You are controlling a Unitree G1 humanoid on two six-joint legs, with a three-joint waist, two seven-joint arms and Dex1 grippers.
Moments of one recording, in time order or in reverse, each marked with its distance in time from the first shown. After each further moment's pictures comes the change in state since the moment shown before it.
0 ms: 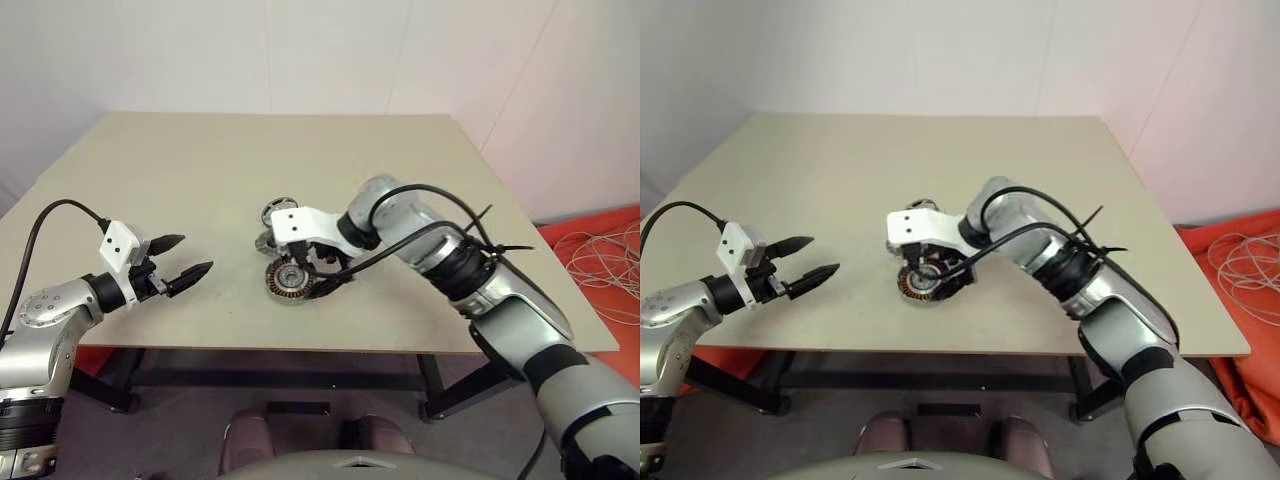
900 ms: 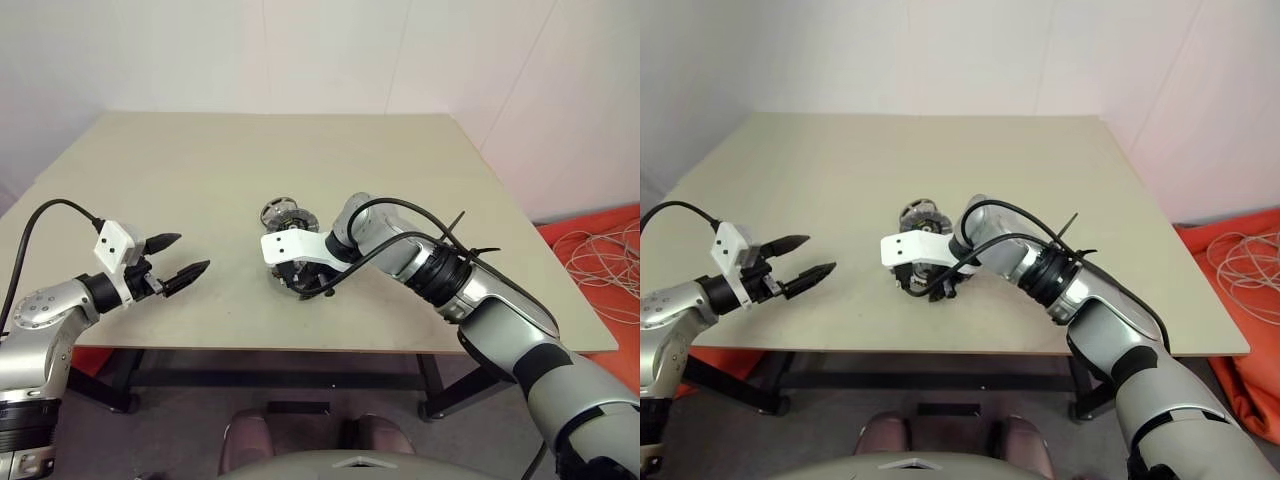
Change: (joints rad) left arm 0.007 0.000 0.018 0.001 0.001 -0.016 -0.006; right arm -0.026 0.103 0.171 0.126 -0.076 -0.031 -0.011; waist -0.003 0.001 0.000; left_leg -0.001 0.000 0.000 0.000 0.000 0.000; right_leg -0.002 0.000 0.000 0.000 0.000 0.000
